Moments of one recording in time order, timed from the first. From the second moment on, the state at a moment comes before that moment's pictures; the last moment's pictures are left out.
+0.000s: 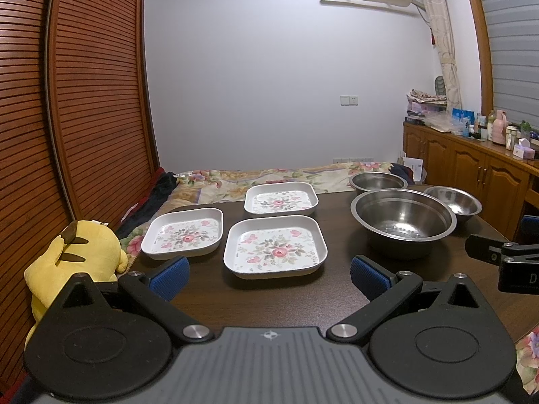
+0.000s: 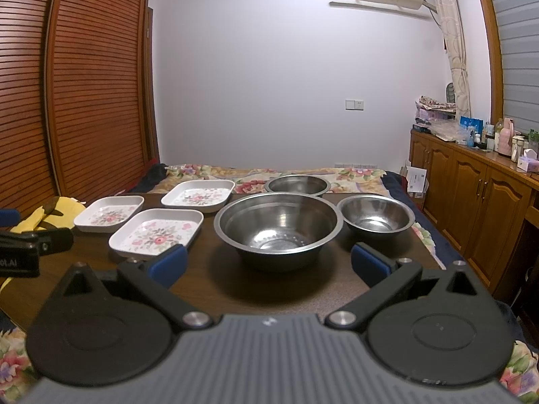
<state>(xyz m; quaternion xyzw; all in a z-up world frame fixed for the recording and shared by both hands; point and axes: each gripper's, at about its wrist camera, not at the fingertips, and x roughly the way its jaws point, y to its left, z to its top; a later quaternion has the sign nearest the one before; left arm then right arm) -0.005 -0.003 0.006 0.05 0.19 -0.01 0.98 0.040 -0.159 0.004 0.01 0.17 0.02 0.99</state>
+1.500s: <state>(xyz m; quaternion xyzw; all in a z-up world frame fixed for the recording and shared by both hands) 0.048 0.050 -0.021 0.03 0.27 -0.02 0.96 0.085 -0.116 -0.009 -0.04 0.20 0.08 0.98</state>
